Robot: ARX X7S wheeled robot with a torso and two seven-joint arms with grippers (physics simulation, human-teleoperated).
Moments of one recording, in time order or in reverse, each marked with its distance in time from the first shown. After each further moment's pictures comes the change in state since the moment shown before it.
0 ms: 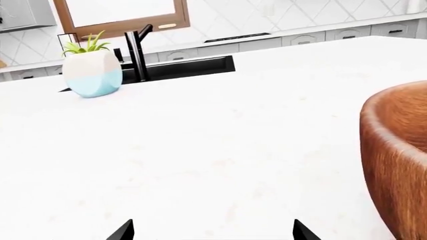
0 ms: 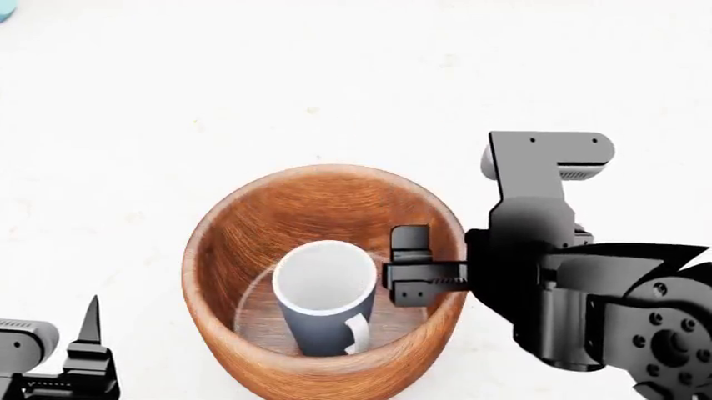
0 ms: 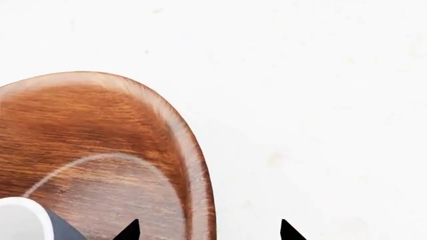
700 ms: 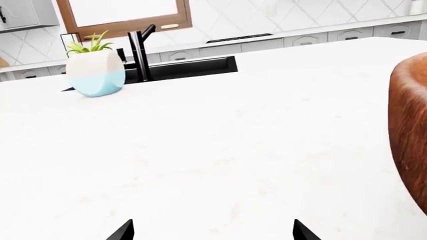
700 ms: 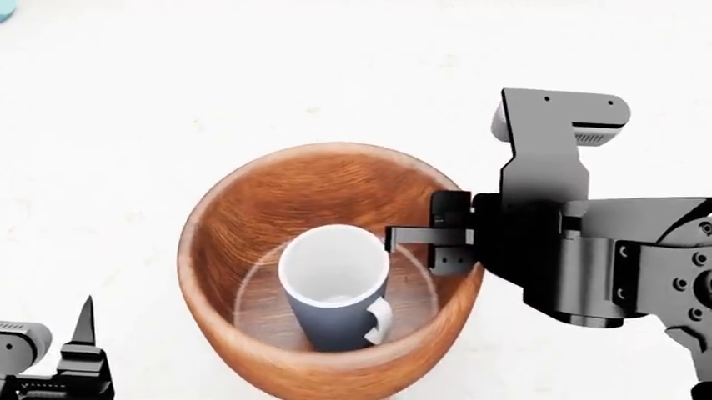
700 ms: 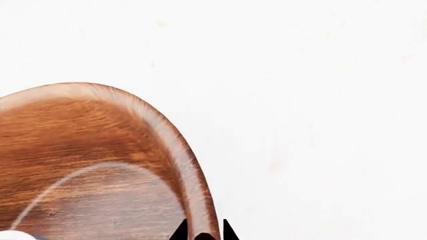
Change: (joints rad) left arm 0.010 -0.011 -0.009 0.004 -0.016 0.009 -0.009; right arm 0.114 -0.013 0.035 0.087 0.127 0.089 0.100
